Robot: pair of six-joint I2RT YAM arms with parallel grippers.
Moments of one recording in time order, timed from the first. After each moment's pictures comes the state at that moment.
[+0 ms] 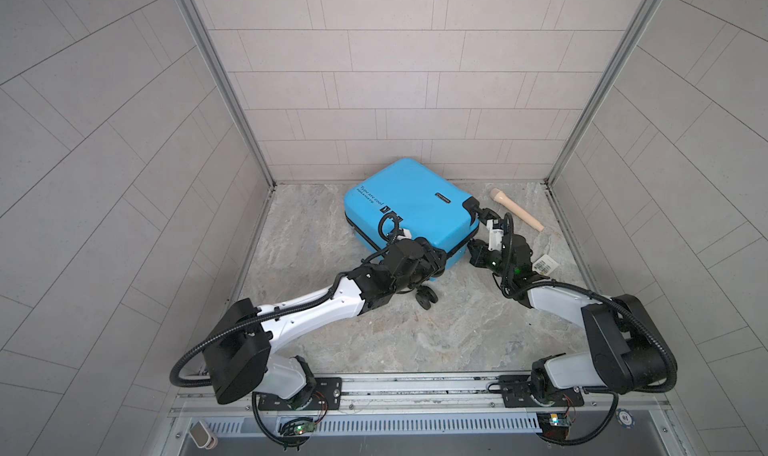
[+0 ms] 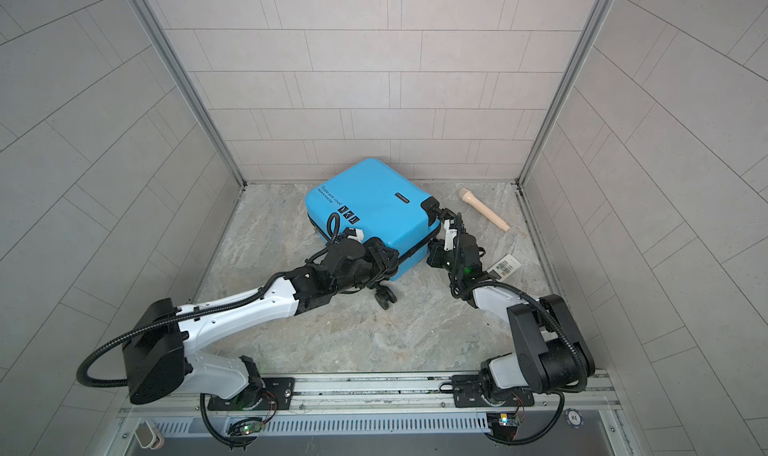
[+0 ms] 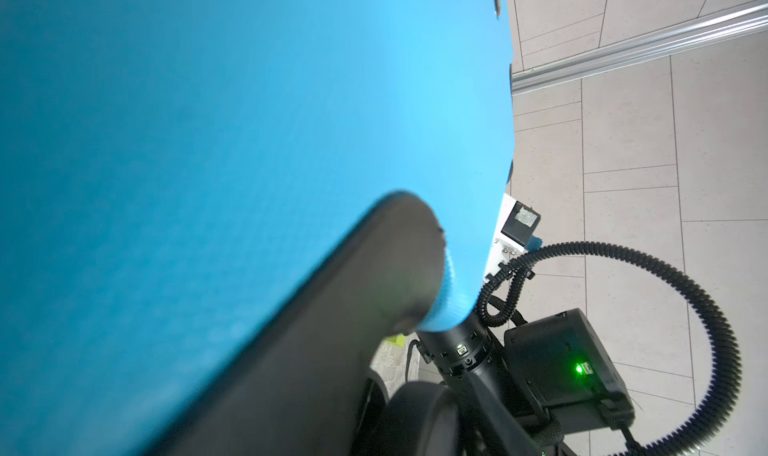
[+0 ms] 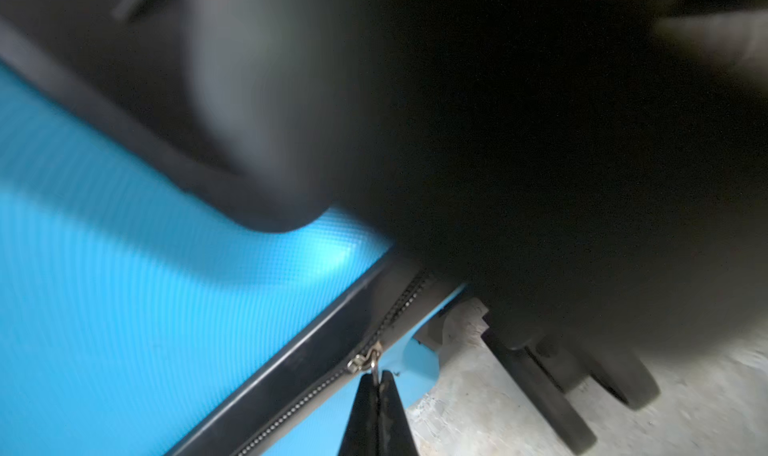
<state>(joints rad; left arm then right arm) -0.92 1.40 0.96 -0.05 -0.08 -1.30 0.18 1.42 0.53 0.45 -0.25 0.48</state>
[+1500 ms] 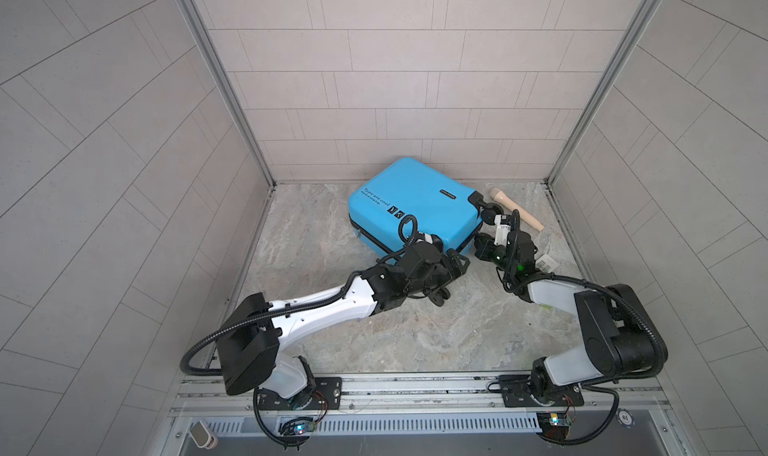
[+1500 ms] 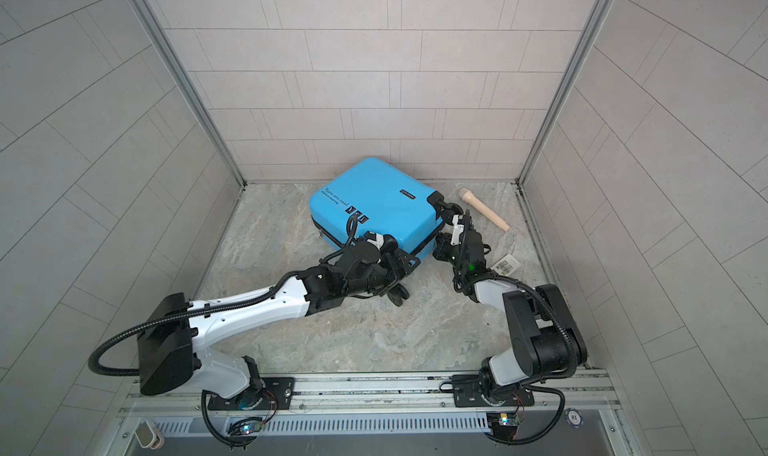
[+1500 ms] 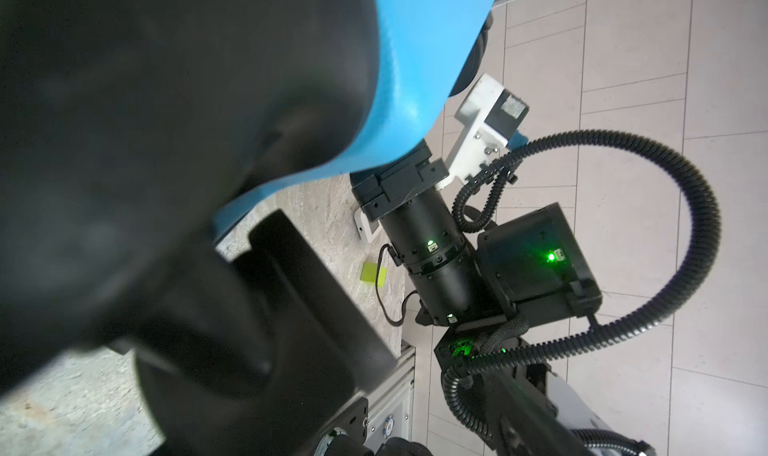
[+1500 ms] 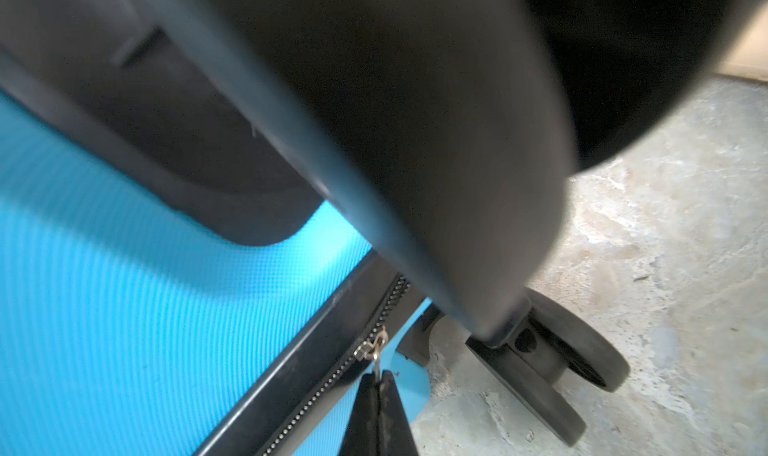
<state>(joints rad) -1.00 1.49 1.07 -0.06 -0.01 -1.34 0.14 1.48 0.55 0.54 -0.20 0.49</state>
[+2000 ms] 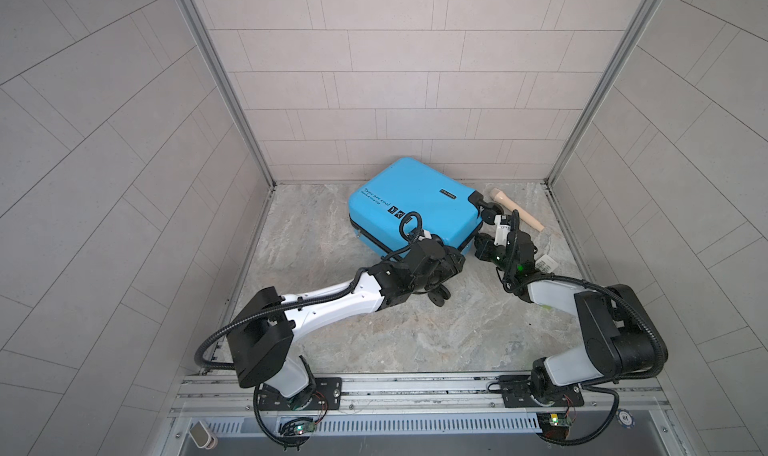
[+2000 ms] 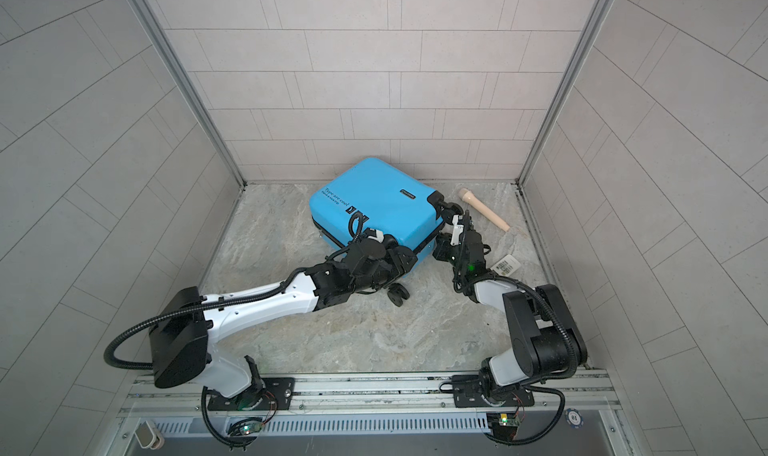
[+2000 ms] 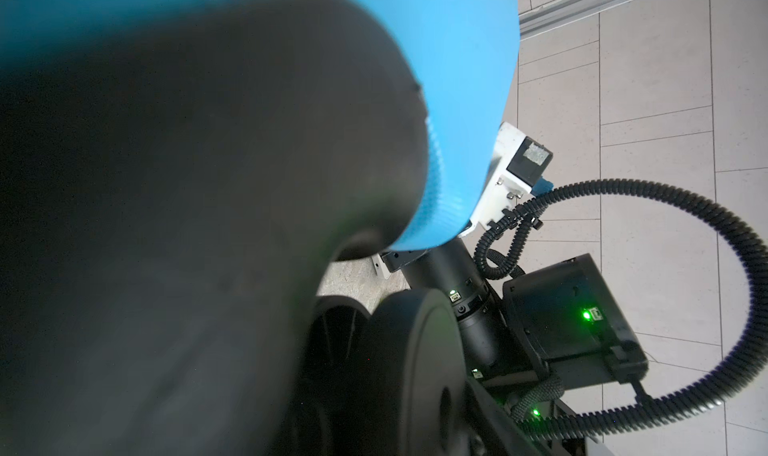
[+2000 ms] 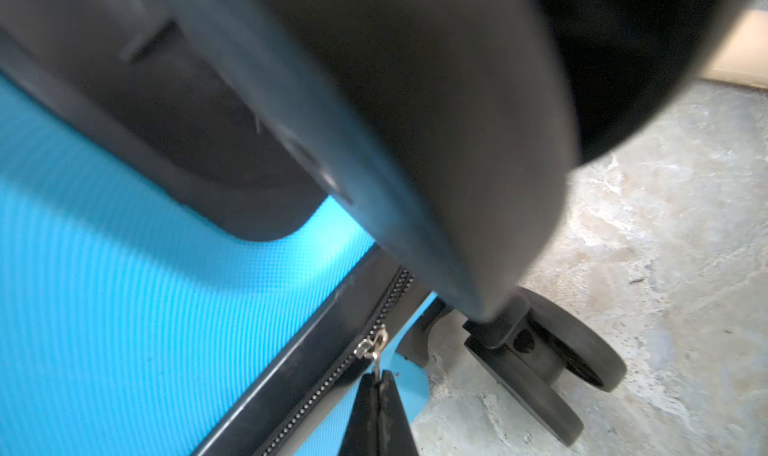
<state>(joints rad) -0.99 1.55 1.09 -0.06 -0.06 -1.30 0.14 1.48 0.55 0.54 -0.19 0.48</state>
